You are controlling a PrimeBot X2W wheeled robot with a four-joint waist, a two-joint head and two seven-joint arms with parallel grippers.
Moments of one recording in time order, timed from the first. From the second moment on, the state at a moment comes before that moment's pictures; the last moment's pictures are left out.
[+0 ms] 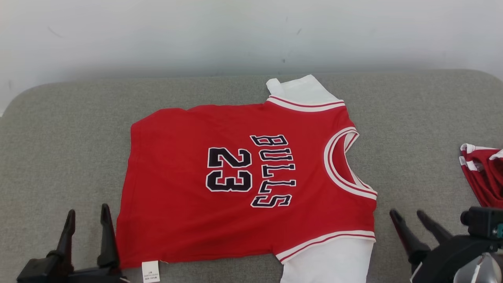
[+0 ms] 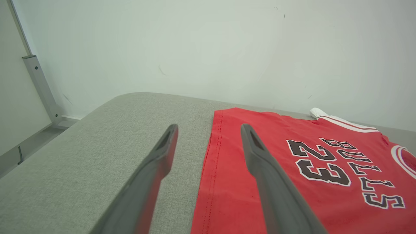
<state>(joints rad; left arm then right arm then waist) 0.01 0.17 -0.12 0.10 -0.27 0.12 -0.24 0.15 -0.21 -0.03 -0.26 0.56 -0.07 0.46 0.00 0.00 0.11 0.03</state>
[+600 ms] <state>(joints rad) 0.00 0.17 -0.21 0.08 -0.29 0.03 -0.22 0.06 -0.12 0.01 -0.14 0.44 -0.07 0.11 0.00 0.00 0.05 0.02</state>
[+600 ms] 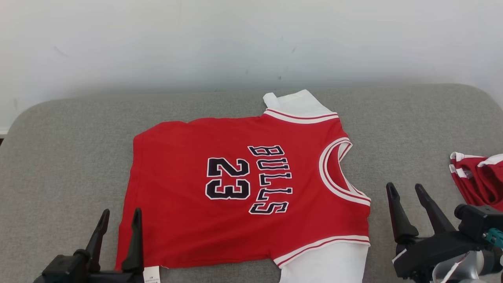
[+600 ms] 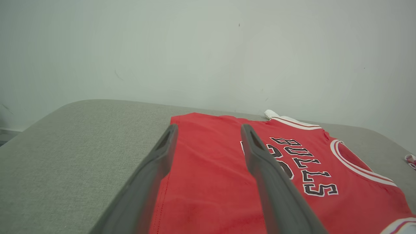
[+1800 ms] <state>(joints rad) 0.06 0.21 -0.20 0.06 -0.34 0.02 -0.10 0.03 -0.11 0.05 0.02 0.39 0.00 -0.14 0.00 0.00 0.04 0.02</state>
